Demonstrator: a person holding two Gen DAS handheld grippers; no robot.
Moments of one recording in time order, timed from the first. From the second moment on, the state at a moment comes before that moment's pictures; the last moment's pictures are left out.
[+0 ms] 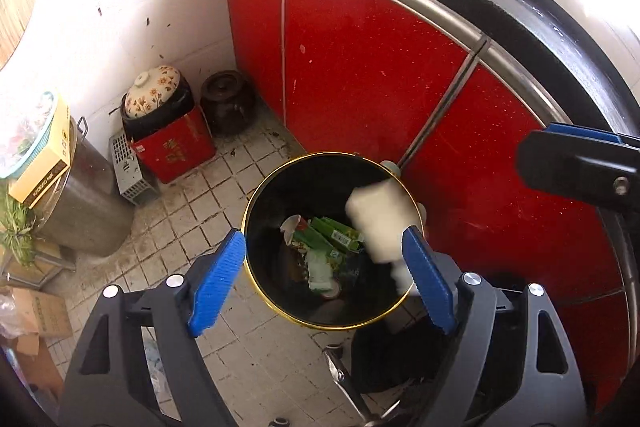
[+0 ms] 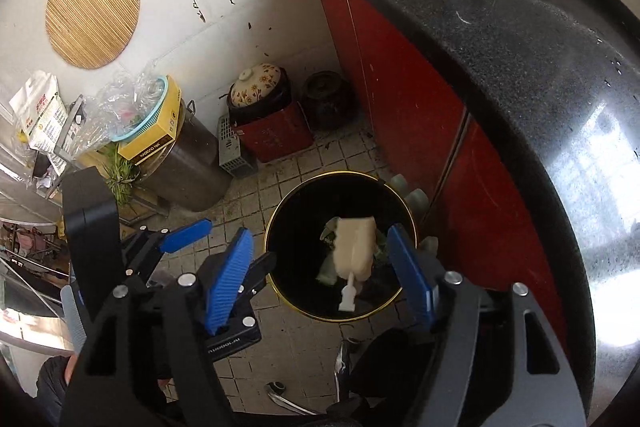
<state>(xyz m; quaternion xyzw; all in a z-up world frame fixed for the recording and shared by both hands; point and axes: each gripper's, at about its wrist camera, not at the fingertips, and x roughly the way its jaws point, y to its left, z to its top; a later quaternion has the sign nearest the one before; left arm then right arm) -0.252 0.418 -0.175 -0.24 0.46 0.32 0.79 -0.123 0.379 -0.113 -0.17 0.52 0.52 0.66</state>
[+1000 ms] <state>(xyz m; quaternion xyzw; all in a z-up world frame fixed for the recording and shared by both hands) -0.045 0.163 -0.032 -0.06 0.39 0.00 0.92 -0.011 -0.058 0.014 0.00 0.41 0.16 0.90</state>
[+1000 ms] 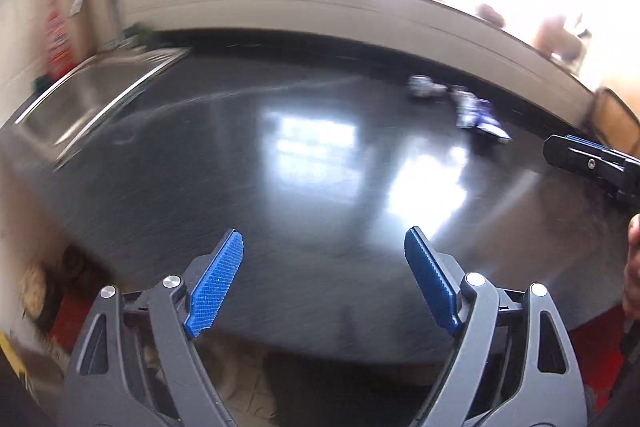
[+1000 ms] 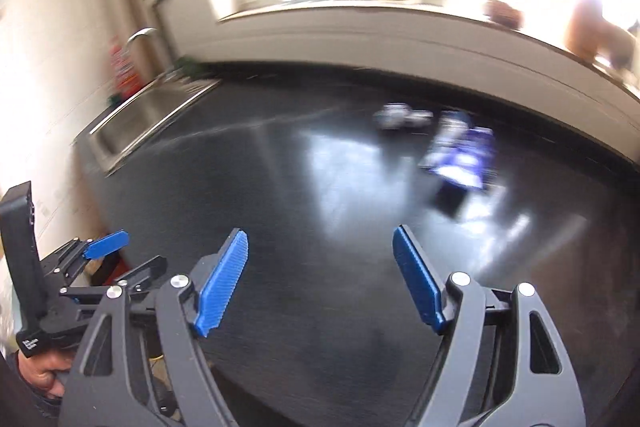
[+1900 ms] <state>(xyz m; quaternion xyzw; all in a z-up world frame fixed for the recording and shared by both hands) 0.083 0.041 -0.039 0.04 0.41 -0.09 0.91 0.058 -0.203 -0.016 0.08 0.46 0.08 0.88</state>
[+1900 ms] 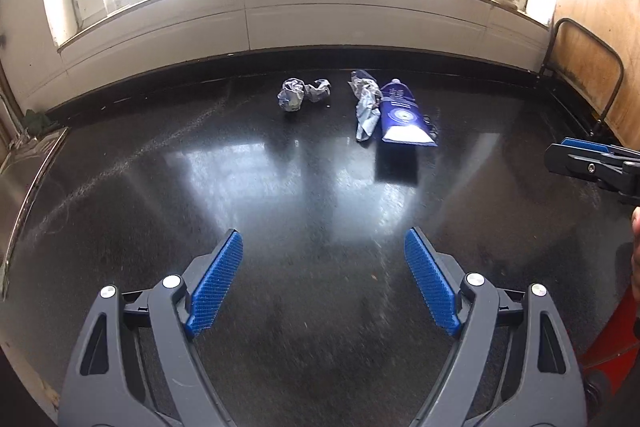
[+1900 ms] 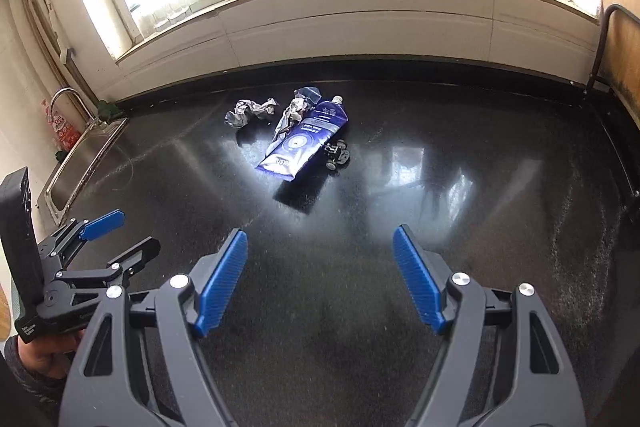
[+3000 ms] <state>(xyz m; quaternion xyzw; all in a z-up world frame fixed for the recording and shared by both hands) 0.298 0.011 -0.085 0.09 0.42 -0.11 0.89 0.258 -0.156 -0.094 0.03 0.54 0.02 0.84</state>
